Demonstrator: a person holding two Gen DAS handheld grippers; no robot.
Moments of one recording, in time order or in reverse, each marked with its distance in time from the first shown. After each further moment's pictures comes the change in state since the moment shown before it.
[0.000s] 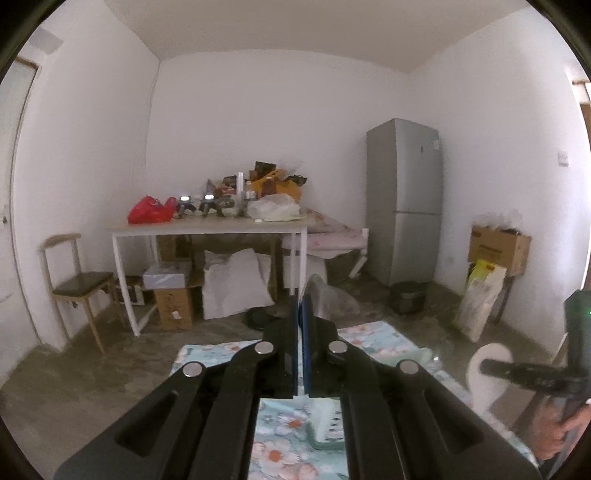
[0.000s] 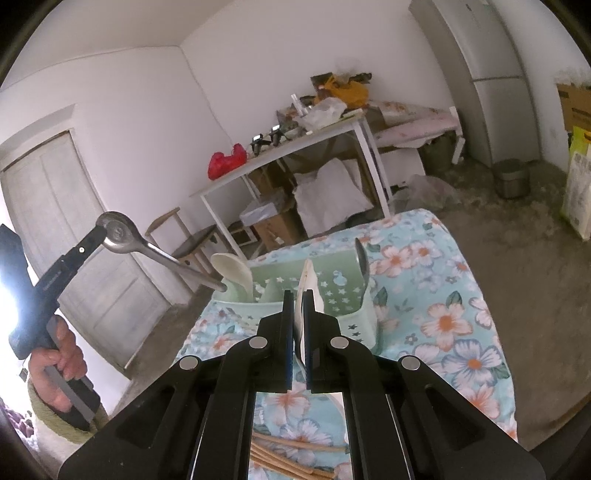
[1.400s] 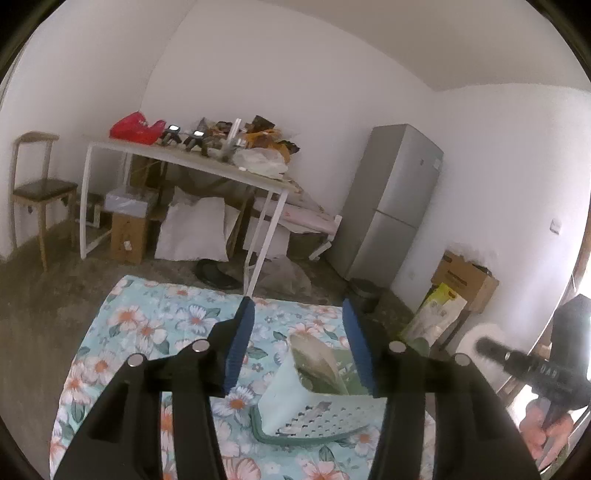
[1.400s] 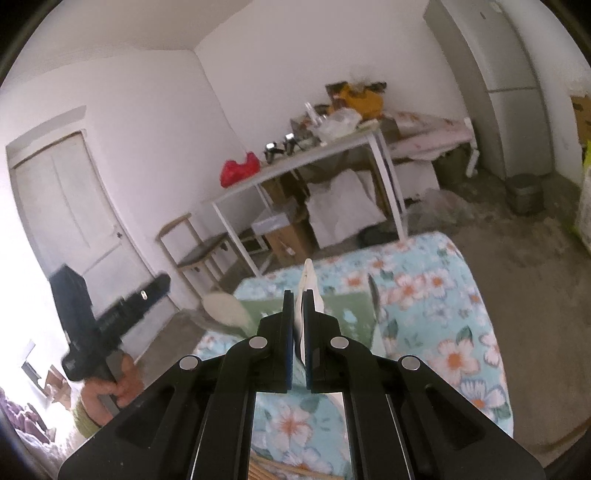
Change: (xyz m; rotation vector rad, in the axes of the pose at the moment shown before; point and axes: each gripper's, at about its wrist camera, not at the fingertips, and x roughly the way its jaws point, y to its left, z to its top) left arm 0.058 0.047 -0.055 -0.339 0.118 -0.189; right arm 0.006 0.000 0.033 -0.037 -0.048 0.069
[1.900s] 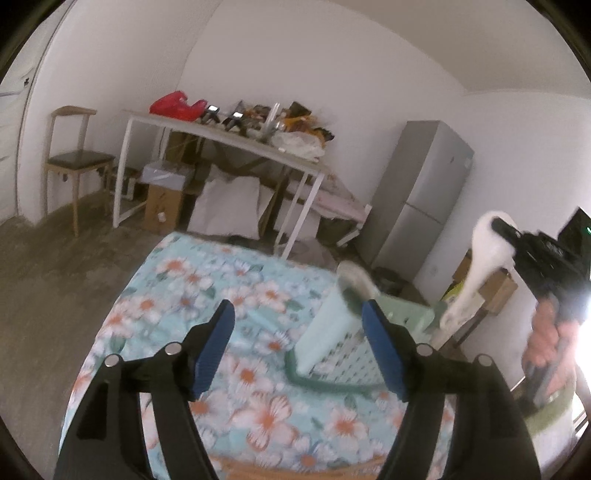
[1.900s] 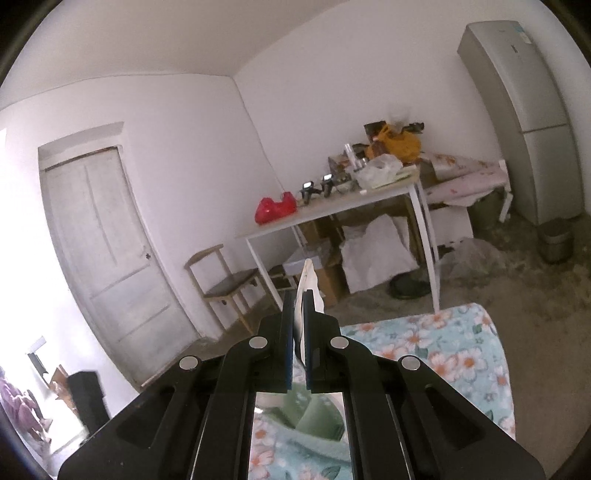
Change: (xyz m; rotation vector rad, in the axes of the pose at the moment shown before) left arm -0.054 0.023 -0.046 -0.069 0.063 0.116; right arm 0.027 0.016 0.059 -0.077 -0.125 0.111
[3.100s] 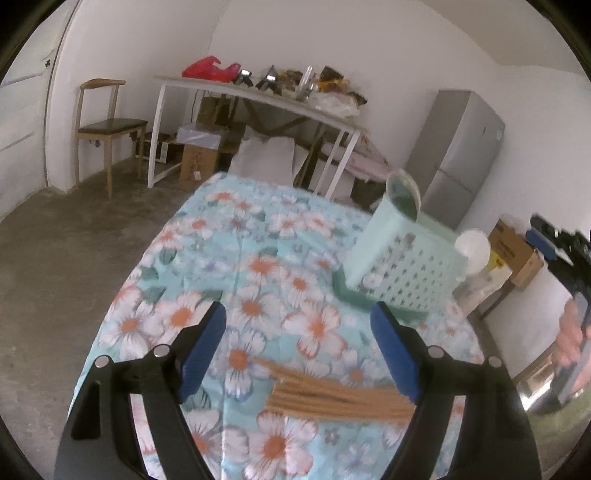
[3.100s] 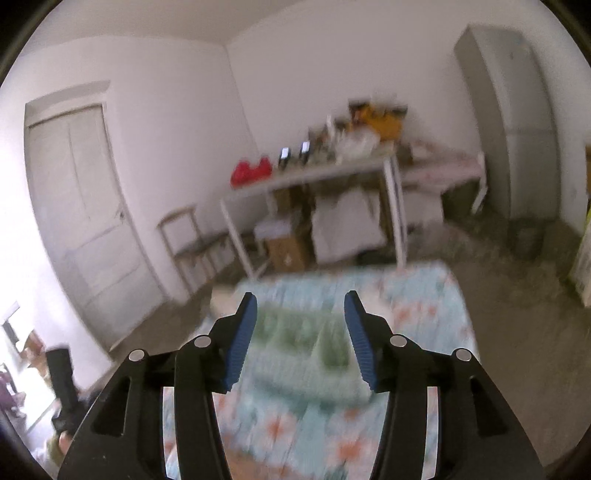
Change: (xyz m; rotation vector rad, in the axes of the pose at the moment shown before) left arm -0.025 0.019 -0.068 -0.018 0.151 0.136; right arm -0.045 0.007 -0.078 -0.067 0.163 -0.126
